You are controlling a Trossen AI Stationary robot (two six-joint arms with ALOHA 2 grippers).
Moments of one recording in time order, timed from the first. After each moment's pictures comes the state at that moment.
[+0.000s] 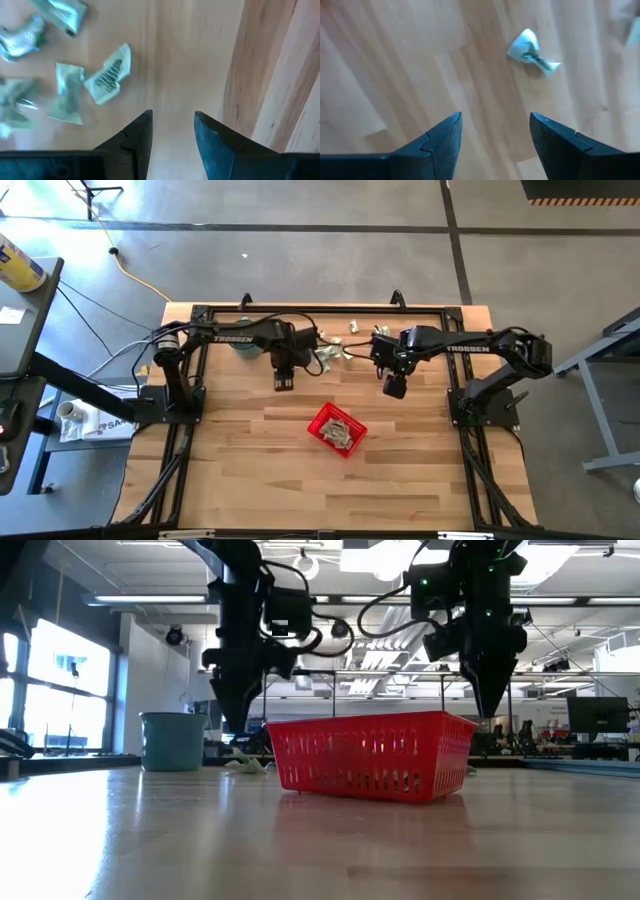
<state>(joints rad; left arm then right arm) 0.30 1.82 1.35 -1.02 -0.01 0.21 -0.29 1.48 1.03 -1.04 0.07 0.08</state>
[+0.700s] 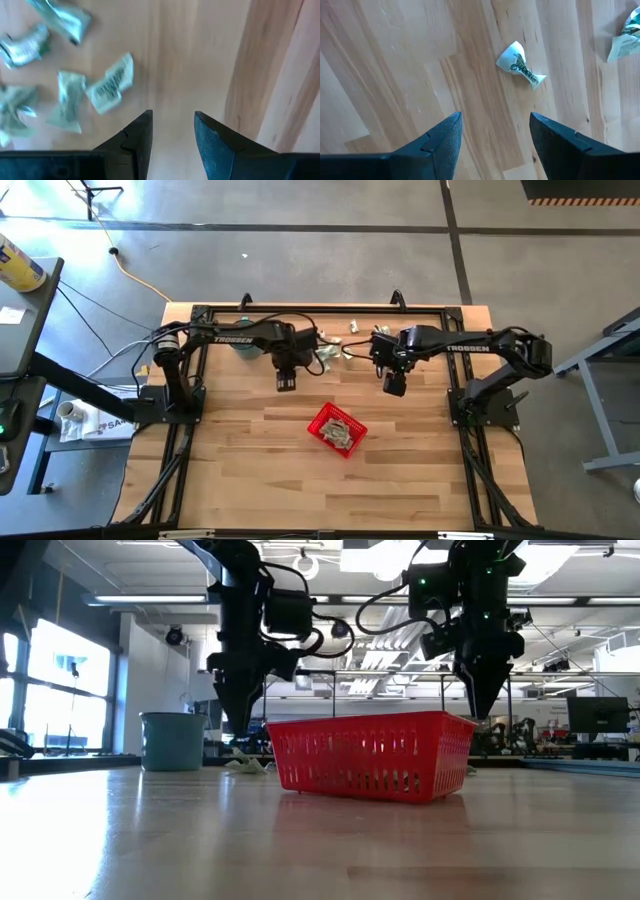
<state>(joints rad) 0.30 1.82 1.33 -0.96 -0.01 0.20 -0.29 1.48 1.03 -1.00 0.10 0.02</state>
